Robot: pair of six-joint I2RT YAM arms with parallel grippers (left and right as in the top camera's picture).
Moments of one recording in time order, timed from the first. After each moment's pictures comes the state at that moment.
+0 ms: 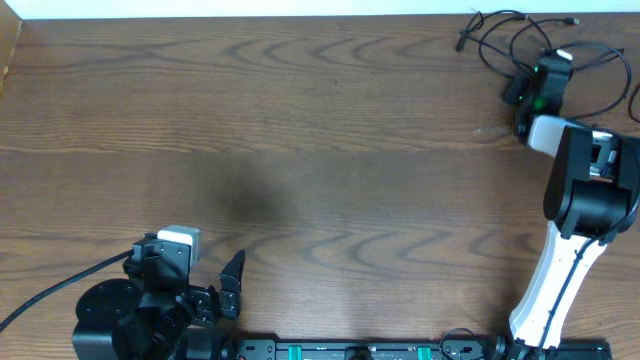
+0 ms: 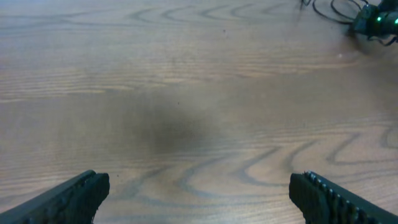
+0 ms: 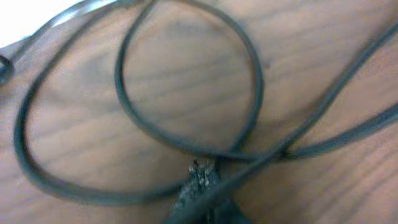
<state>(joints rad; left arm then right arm) -0.05 0.44 1.03 -1.21 0.19 0.02 -0.19 2.31 1.43 0.23 0.08 0.23</state>
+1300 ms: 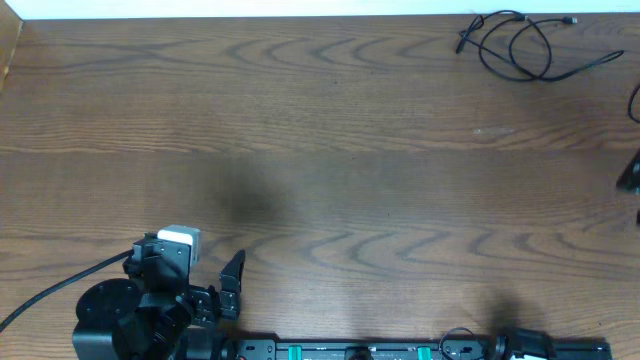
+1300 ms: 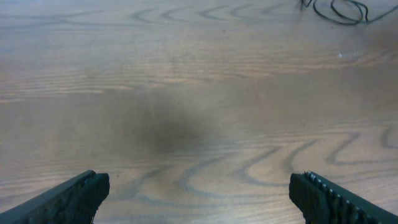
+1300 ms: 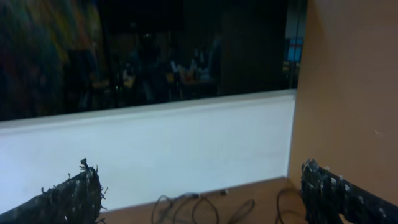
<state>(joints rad) -0.05 0.44 1.03 -1.21 0.19 0.02 -0.17 0.72 1.47 -0.66 0.05 0.06</state>
